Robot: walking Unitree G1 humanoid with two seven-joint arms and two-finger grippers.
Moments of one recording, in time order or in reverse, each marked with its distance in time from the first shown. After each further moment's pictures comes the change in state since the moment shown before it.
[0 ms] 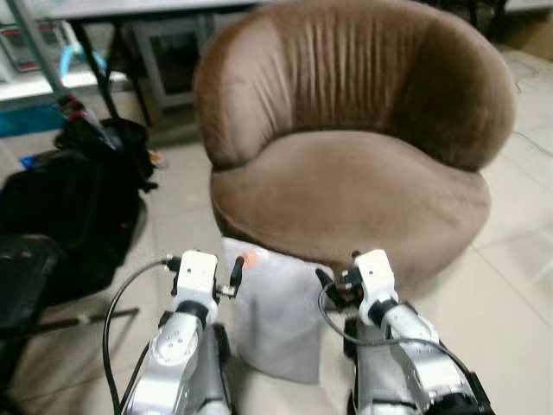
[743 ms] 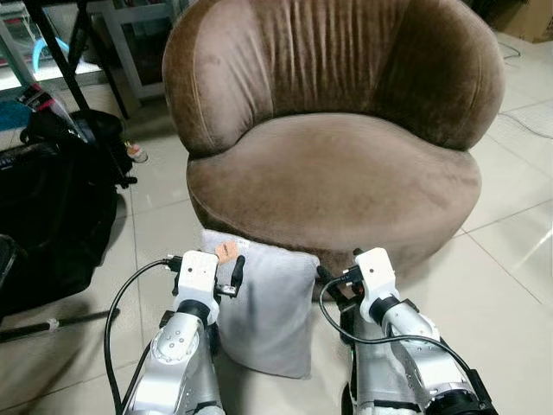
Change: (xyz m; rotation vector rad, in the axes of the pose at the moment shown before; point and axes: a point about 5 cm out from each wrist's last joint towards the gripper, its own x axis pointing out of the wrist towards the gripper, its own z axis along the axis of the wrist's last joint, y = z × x) left arm 0.001 -0.001 0.001 -0.006 -0.002 0.005; right arm 0.001 -0.002 0.002 -0.015 -0.002 -0.001
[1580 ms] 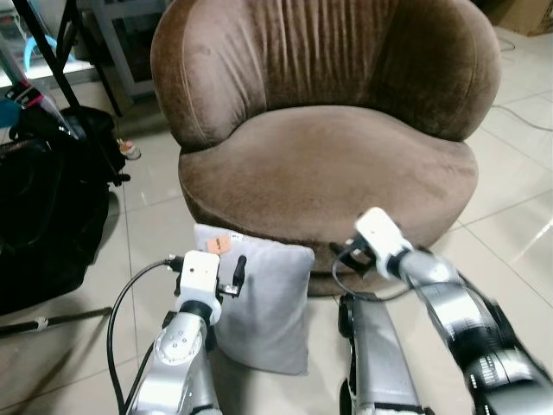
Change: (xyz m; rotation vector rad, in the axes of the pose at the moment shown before) left arm 0.001 -0.004 0.000 -0.014 -0.002 0.006; right arm 0.032 -0.050 0.051 -0.411 0.125 0.159
